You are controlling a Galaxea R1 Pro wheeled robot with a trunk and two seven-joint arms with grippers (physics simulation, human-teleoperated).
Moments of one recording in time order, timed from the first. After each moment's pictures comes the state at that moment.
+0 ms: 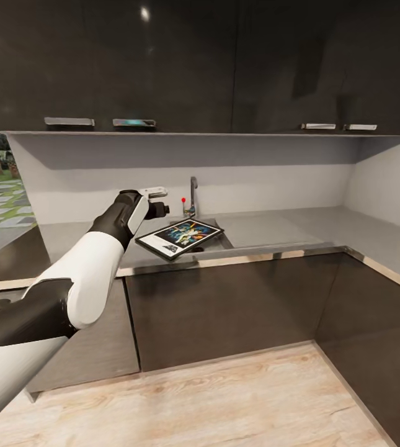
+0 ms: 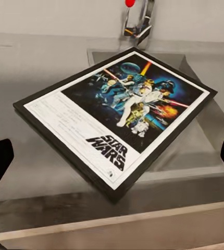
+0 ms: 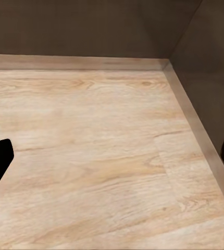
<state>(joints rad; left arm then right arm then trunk) -1.44 -0.17 0.16 -0.46 0.00 0.67 0.17 0.10 -0.13 -0.18 -0.74 0.14 -0.41 -0.01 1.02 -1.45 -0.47</state>
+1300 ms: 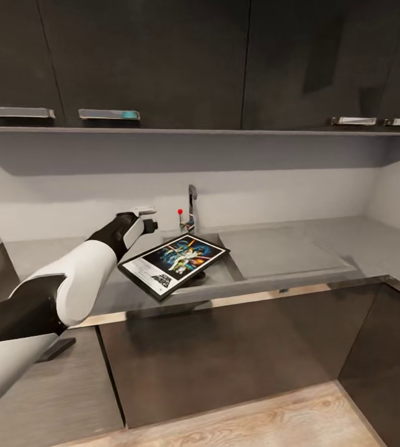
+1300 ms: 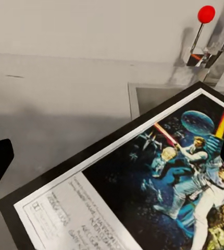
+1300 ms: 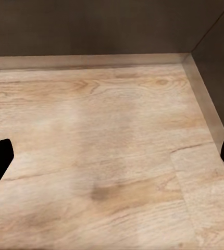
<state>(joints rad) -1.44 -0.11 0.16 -0.21 0.00 0.42 0.26 0.10 -0.13 -0.18 -0.59 0.14 -0.41 -0.01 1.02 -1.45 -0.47</state>
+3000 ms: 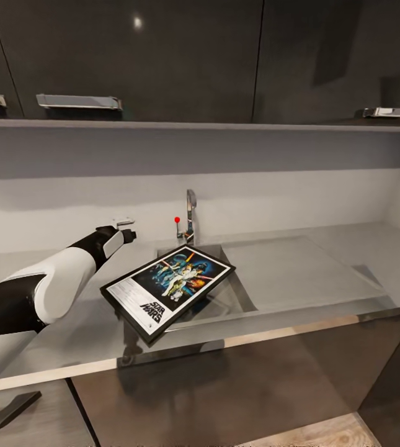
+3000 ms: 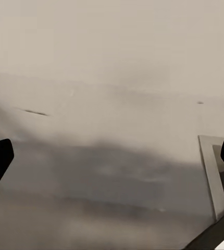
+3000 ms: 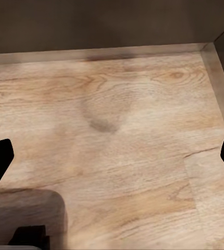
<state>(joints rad) -1.44 0.02 0.17 -0.06 0.00 0.27 0.27 0.10 -0.13 -0.18 -0.47 0.14 -0.40 0.00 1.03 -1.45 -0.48</state>
